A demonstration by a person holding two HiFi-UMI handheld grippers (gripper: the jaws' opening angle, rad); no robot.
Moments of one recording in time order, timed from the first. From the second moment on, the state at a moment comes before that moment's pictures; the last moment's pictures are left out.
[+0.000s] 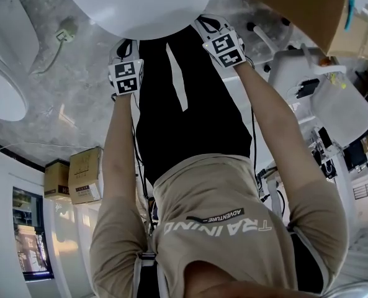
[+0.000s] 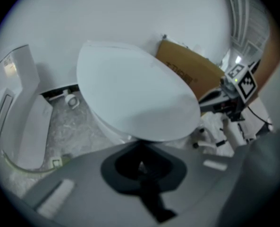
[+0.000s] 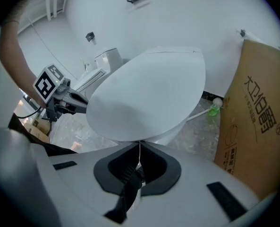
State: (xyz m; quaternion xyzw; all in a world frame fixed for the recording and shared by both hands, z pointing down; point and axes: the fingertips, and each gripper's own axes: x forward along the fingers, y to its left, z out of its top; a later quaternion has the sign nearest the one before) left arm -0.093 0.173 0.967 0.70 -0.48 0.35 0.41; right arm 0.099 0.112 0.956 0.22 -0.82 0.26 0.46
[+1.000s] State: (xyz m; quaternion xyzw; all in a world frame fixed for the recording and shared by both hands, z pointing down) left arm -0.091 0.173 0.921 0.74 -0.42 0.37 0.37; right arm 0.097 0.111 0.913 0.14 -0.86 0.18 0.47
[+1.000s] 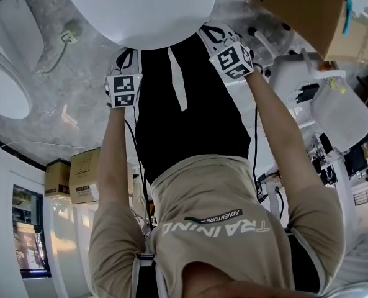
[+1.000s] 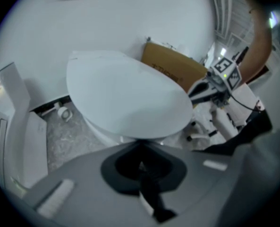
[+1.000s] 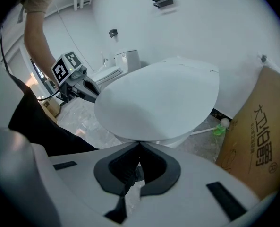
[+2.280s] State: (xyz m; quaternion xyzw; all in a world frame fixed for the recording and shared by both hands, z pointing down) left arm -0.101 0.136 0.753 0.79 -0.39 0.32 0.35; right arm 0.082 0.069 0.752 0.15 -0.88 0.17 0.42
